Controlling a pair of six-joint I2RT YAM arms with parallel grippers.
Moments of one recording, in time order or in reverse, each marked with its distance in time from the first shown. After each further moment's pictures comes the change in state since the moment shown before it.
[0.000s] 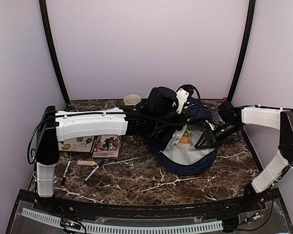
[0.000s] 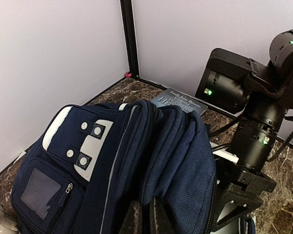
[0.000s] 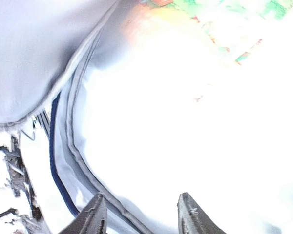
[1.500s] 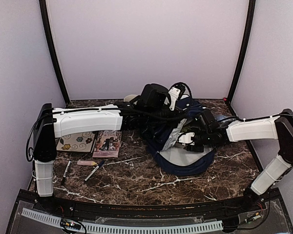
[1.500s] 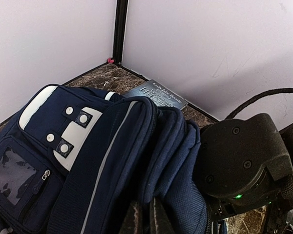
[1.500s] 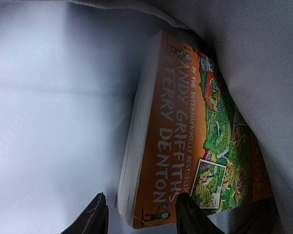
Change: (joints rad) left arm 0.061 -0.033 -0.048 -0.019 0.190 -0.187; right arm 0.405 -0.014 -0.161 0.603 0.747 -0.805
